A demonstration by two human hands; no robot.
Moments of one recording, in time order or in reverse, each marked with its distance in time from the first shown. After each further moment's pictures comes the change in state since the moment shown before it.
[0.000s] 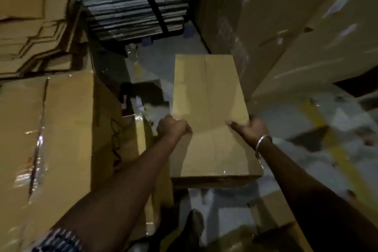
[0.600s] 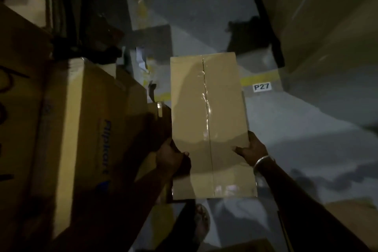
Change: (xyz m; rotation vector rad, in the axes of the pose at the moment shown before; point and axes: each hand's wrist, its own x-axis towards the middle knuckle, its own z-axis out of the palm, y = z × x) left_hand 0.161 -0.277 0.218 0.120 0.006 -0.109; right_hand 0.197 0.308 0.223 -0.076 -0.369 0.072
